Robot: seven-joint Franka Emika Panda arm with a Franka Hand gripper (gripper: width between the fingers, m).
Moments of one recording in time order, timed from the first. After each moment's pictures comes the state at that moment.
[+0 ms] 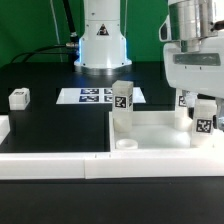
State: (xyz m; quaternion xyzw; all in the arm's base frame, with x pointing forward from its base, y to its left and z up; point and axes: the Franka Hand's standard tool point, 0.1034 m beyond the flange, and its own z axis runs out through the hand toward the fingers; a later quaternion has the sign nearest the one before) arm 0.628 0.121 0.062 -0.78 0.61 -0.05 0.10
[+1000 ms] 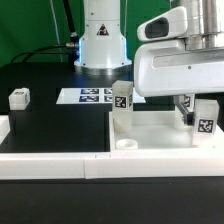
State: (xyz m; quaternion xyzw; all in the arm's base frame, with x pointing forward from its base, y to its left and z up) arm 0.647 0.118 0.068 -0.98 0.19 -0.09 0.06
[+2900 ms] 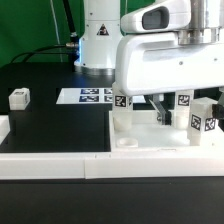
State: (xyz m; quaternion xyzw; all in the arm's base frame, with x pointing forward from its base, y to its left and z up) arm 0.648 0.103 0.078 -1.00 -0.06 -0.04 0.03
